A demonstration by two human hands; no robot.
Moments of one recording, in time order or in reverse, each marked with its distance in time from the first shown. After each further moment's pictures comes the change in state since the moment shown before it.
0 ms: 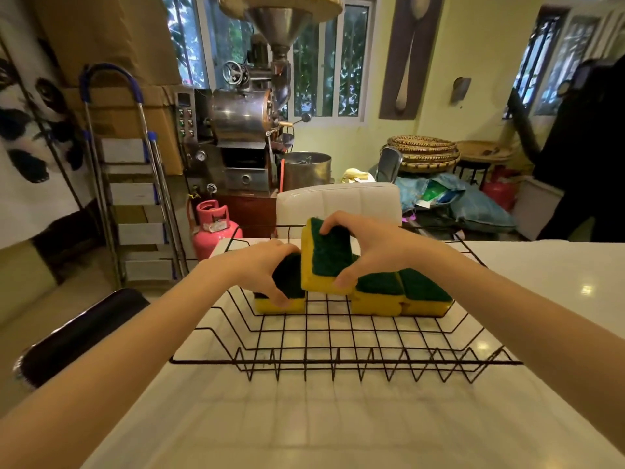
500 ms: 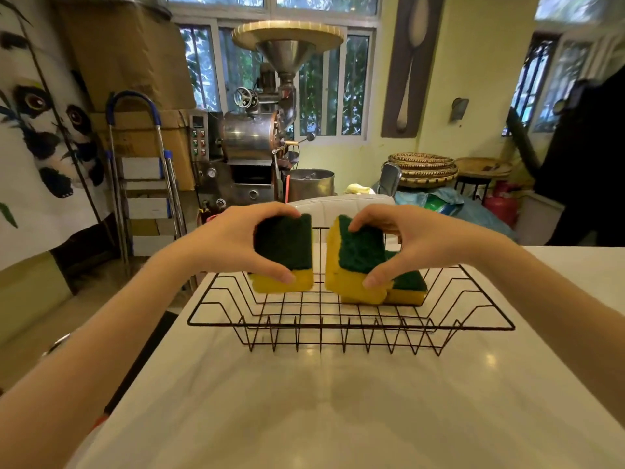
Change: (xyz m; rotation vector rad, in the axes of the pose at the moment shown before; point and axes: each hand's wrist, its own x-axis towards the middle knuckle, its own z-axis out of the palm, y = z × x) left_hand -0.102 0.065 -0.044 -0.270 0.285 0.095; right_hand -0.101 -0.037 -0.037 0.058 0.016 -0.027
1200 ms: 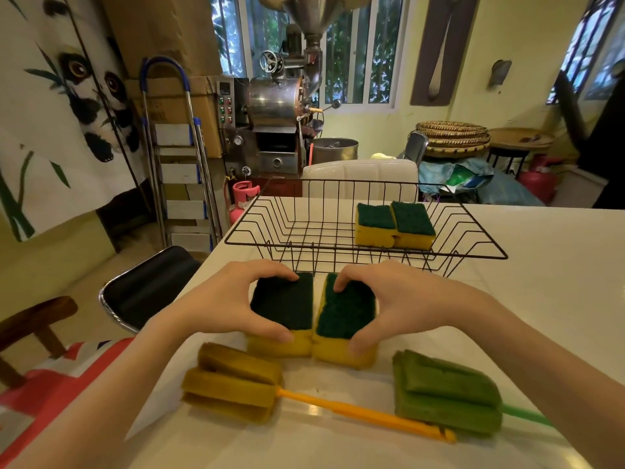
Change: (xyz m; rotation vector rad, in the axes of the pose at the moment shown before) left_hand -0.128 0.007 0.083 -0.088 -0.105 -0.136; right_hand -0.073 -0.046 0.108 -0.201 -0.239 0.008
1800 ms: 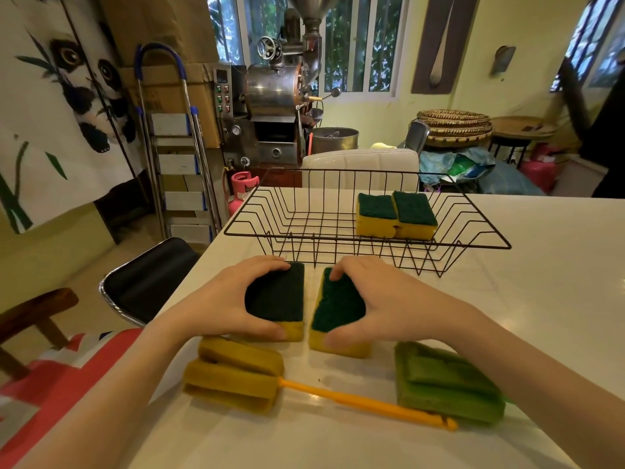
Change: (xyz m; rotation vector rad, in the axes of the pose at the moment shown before) left_hand -0.001 -0.021 0.013 0.025 0.027 -0.009; right_hand 0.005 -0.004 0.024 0.012 0.138 0.026
